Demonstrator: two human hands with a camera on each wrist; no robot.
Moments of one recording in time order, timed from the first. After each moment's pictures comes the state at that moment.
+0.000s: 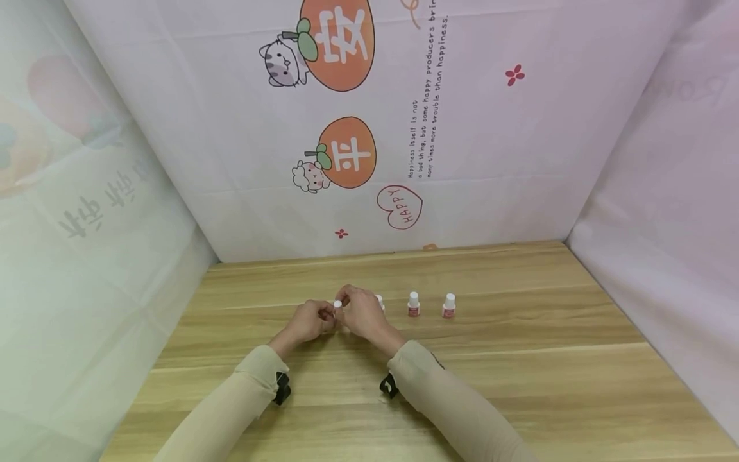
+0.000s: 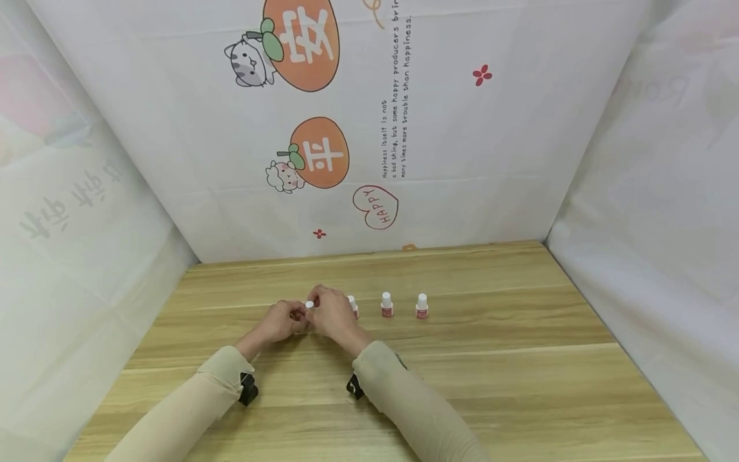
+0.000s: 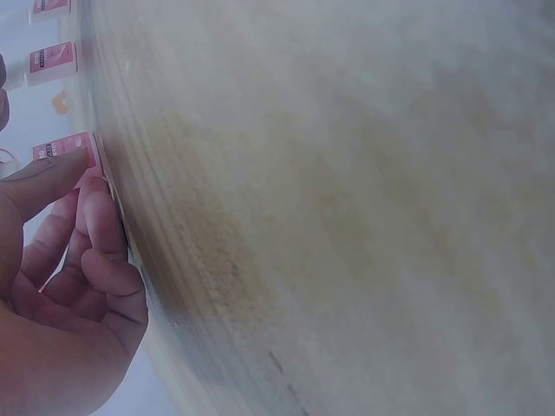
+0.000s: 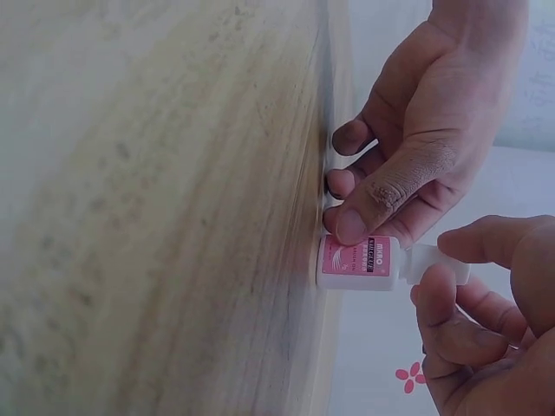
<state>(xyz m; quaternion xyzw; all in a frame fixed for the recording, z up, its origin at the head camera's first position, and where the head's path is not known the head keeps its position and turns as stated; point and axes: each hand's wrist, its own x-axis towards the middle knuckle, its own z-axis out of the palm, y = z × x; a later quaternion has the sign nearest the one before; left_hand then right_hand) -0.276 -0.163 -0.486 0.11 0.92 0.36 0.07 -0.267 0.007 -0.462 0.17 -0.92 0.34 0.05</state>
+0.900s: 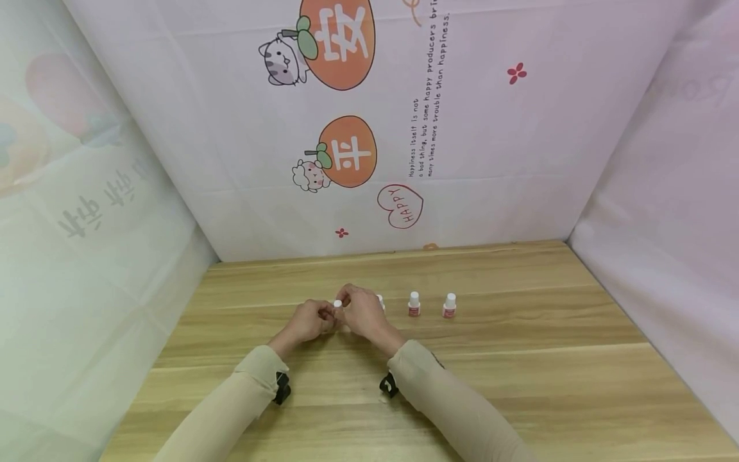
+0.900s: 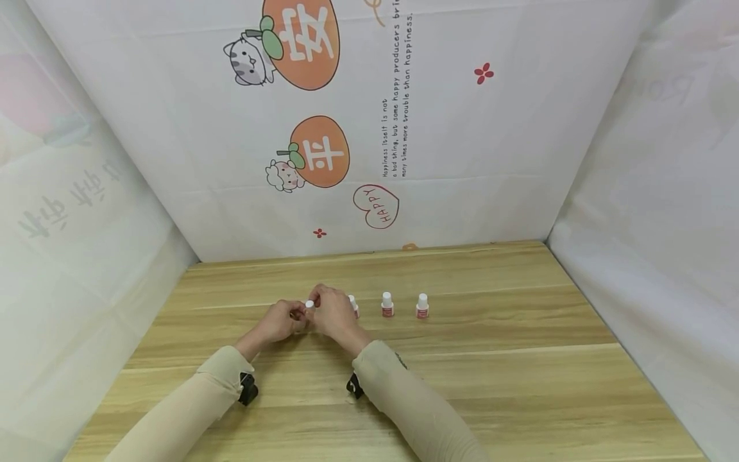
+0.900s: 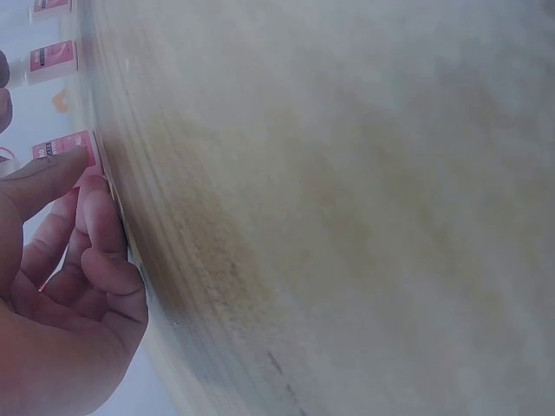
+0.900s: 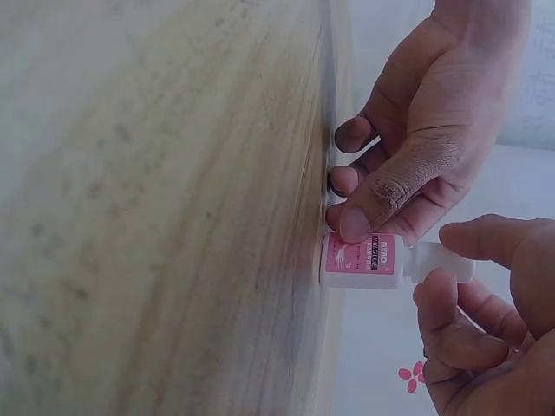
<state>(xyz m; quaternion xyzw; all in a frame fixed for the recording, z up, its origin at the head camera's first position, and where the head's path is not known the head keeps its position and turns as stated) -0.277 -0.164 -0.488 0.11 0.93 0.35 0.07 -0.268 0.007 -0.464 0.17 -0.92 0.35 0.05</state>
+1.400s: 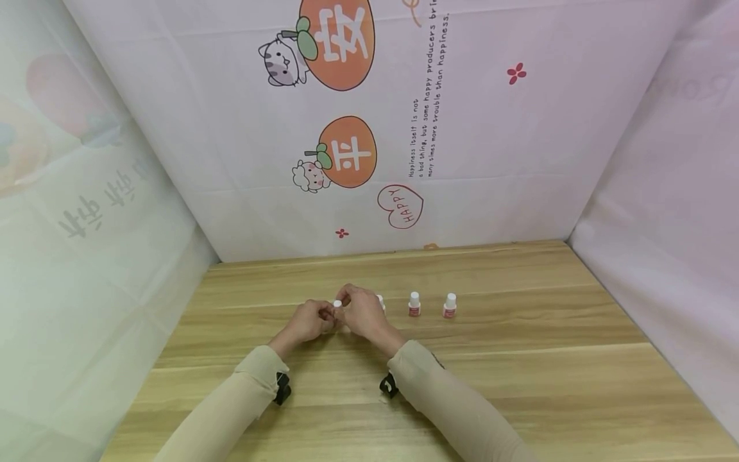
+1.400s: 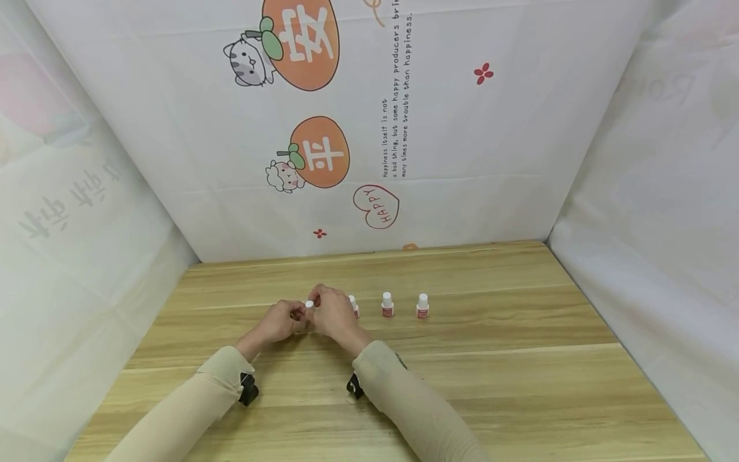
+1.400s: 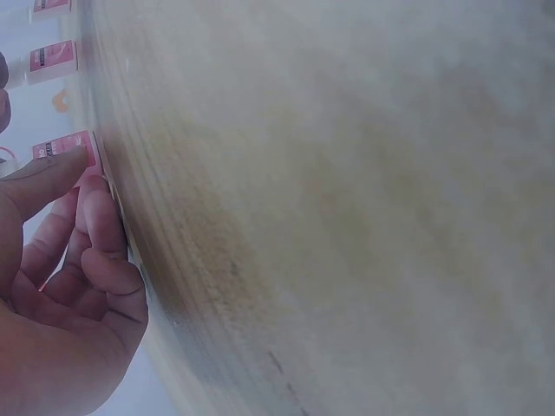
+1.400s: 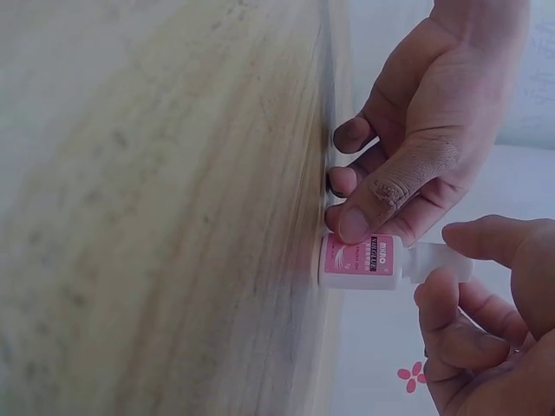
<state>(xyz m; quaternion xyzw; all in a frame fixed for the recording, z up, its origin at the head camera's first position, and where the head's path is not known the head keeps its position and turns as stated) -0.277 -0.164 -0.486 0.12 0.93 0.35 0.07 -0.269 0.005 -0.465 0.17 -0.92 0.34 0.06</state>
